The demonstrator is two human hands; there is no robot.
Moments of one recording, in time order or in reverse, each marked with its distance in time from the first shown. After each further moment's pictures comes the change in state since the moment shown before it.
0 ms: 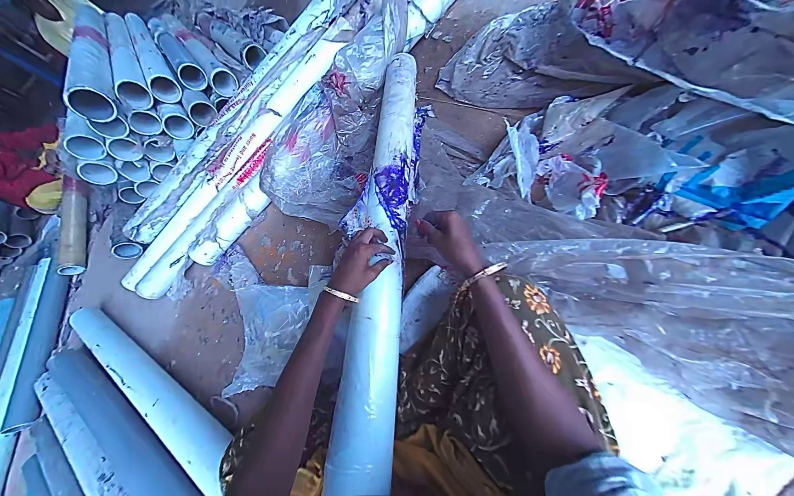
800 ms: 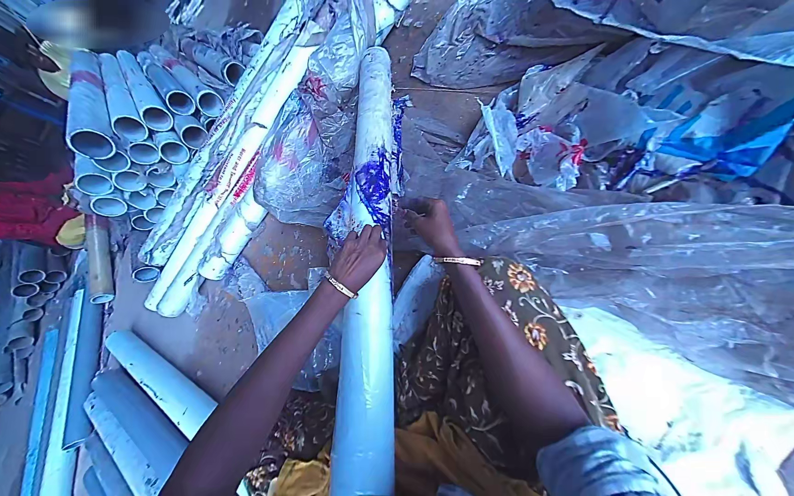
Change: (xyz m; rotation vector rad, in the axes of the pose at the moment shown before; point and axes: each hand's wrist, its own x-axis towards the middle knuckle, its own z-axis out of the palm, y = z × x) left_hand 0.027 0.065 0.003 0.937 -0.497 -0.007; right_hand 0.024 0.021 0.008 0.237 0.129 0.125
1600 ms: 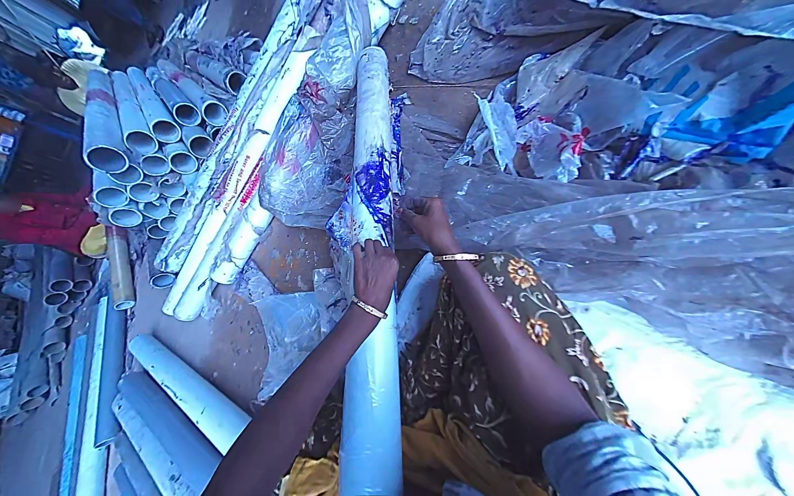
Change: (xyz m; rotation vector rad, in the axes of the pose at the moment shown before) left_hand -0.005 0.055 0.001 -0.025 -0.007 -0.358; right_hand -0.001 -0.003 0.004 0.176 -0.011 0.026
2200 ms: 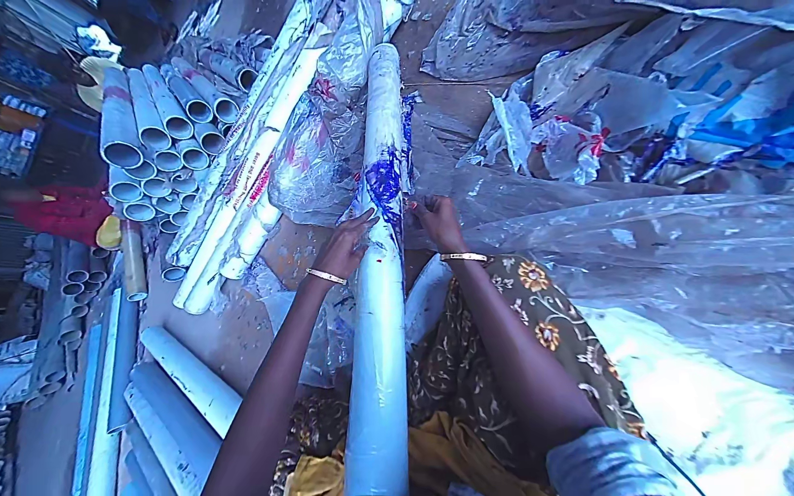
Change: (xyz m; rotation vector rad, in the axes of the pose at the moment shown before) left_hand 0.021 -0.101 -0.006 -0.657 0.114 0.305; right_hand 0.003 -0.001 0.005 -0.004 0.062 -0.001
